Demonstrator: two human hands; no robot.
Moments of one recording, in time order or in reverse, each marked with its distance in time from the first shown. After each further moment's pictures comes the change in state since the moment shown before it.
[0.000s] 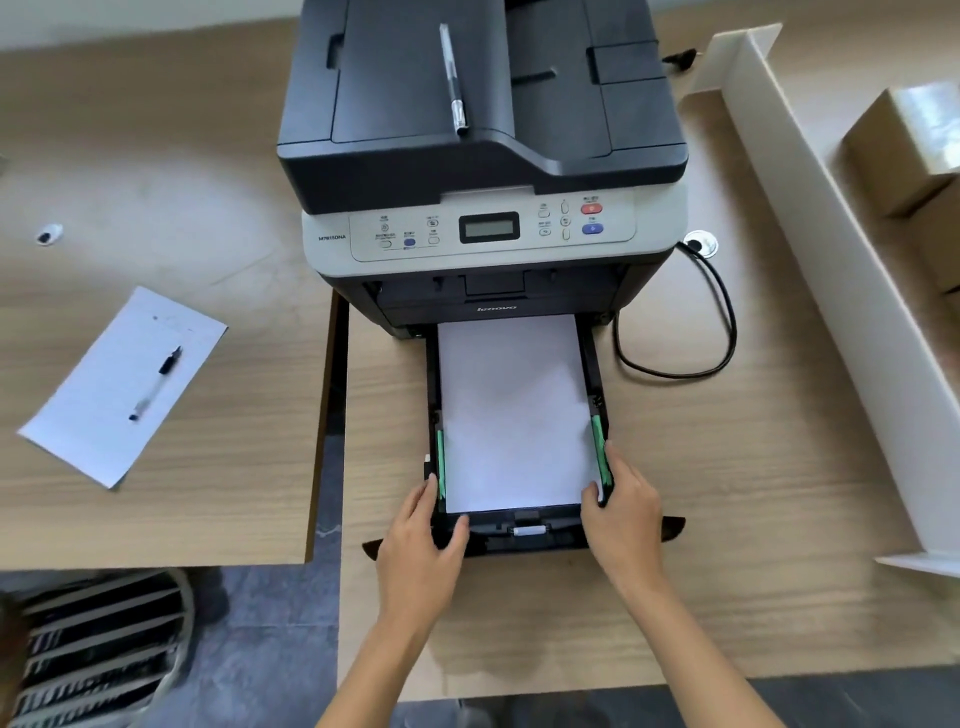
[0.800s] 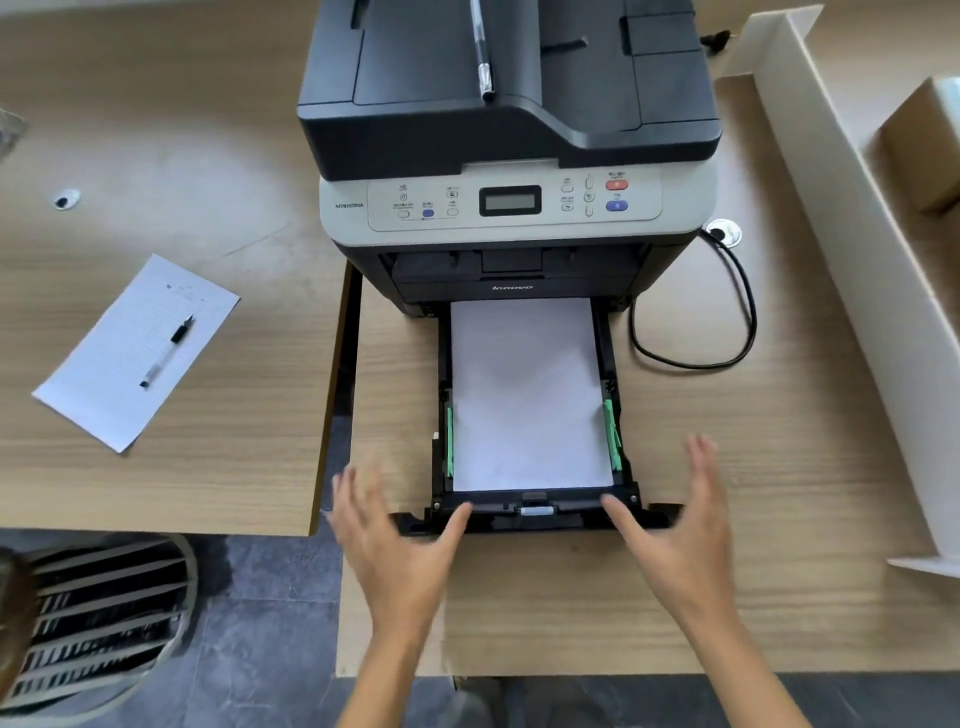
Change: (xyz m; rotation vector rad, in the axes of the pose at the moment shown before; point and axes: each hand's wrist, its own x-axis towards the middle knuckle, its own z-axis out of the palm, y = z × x) left_hand -0.025 0.003 -0.017 -0.120 0.267 -0.152; right_hand -0.034 0.006 -0.061 0.084 -0.039 0.038
